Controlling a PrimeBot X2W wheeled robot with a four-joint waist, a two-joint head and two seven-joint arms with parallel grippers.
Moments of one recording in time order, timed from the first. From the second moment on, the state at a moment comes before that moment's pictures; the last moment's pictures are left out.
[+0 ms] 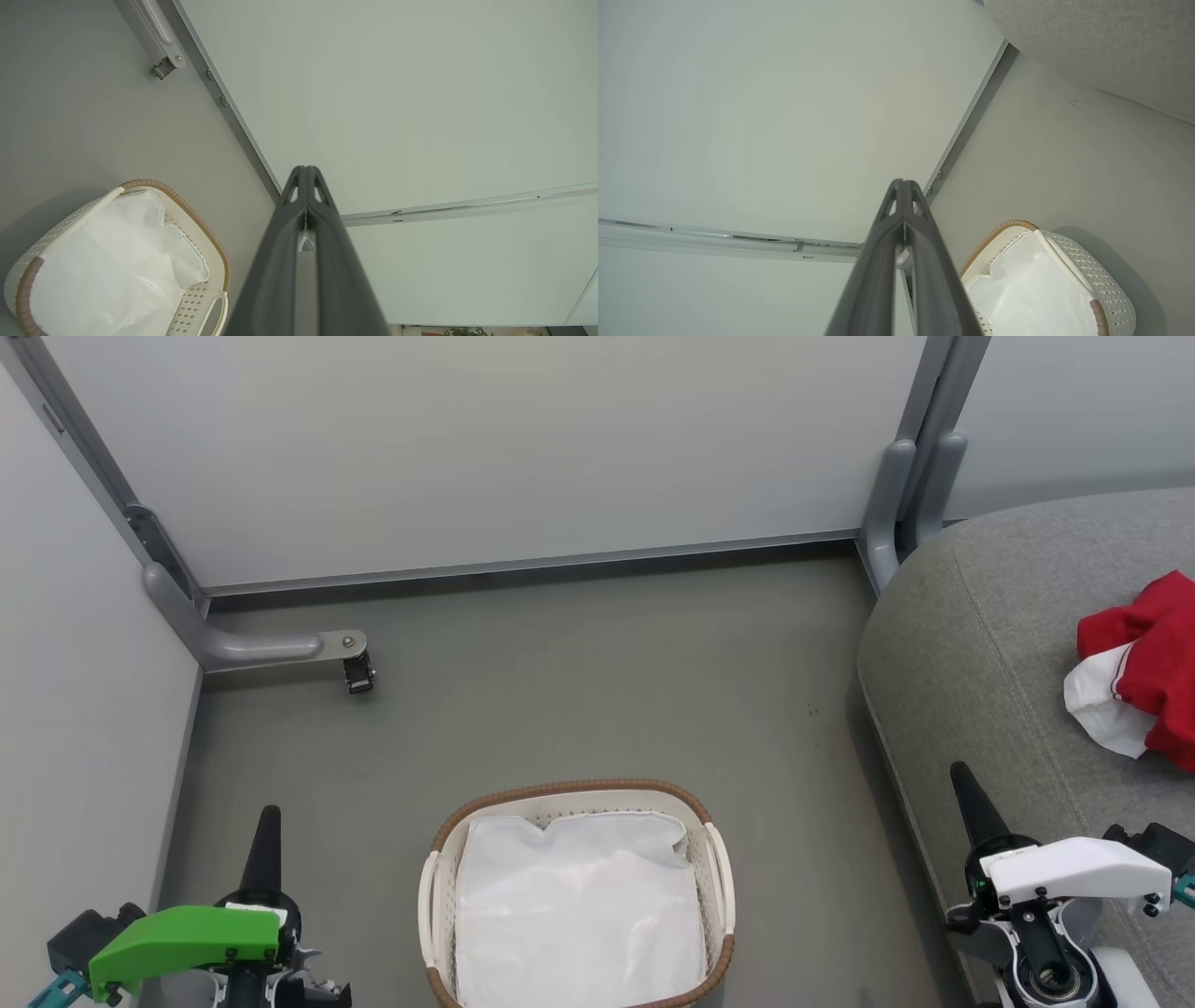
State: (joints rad) left arm -0.08 0.05 0.07 0.29 -1.31 -0.11 0.03; right arm -0.13 -0.05 -0.06 0.31 1.28 0.13 0.03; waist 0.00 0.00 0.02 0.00
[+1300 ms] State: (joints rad) left arm -0.10 0.05 0.11 0.25 -1.58 -0.13 0.11; right arm -0.11 -0.05 -0.11 0.25 1.58 0.13 0.11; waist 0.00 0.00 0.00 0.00
